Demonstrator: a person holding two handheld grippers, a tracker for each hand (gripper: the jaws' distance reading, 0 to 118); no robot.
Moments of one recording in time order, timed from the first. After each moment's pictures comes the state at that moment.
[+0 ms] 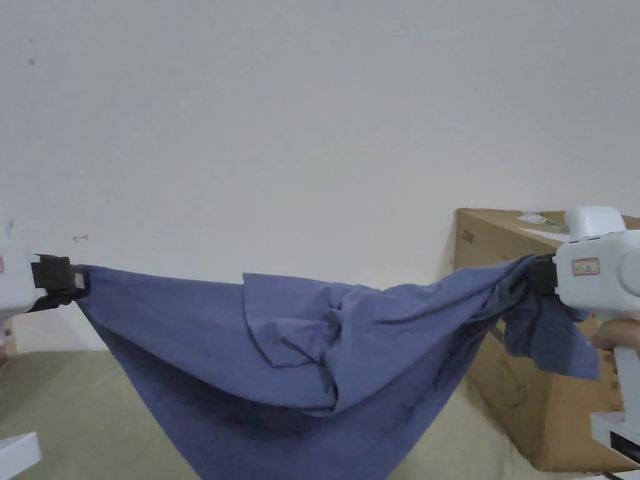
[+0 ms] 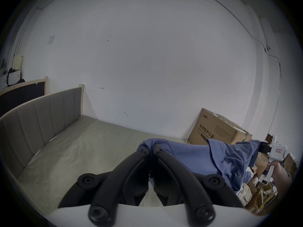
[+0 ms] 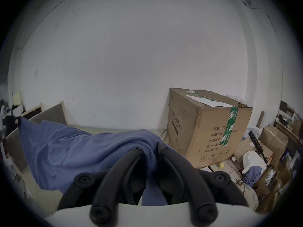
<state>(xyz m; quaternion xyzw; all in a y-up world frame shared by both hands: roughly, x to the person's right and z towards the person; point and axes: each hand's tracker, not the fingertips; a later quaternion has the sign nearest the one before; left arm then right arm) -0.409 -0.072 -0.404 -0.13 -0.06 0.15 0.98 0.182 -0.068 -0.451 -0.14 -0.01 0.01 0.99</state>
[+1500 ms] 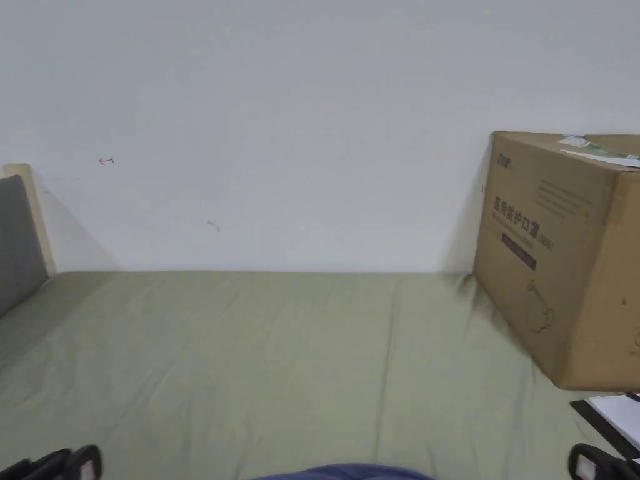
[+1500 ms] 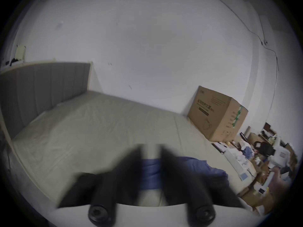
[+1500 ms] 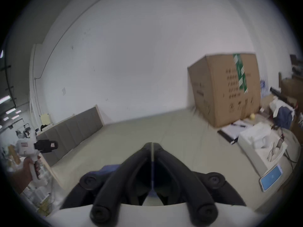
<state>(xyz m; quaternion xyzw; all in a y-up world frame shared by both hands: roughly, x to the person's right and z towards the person) -0.379 -0.267 -0.199 -0.15 -0.06 0.15 0.98 0.141 -0.282 -0.214 -0.09 0.11 -0.11 0.98</state>
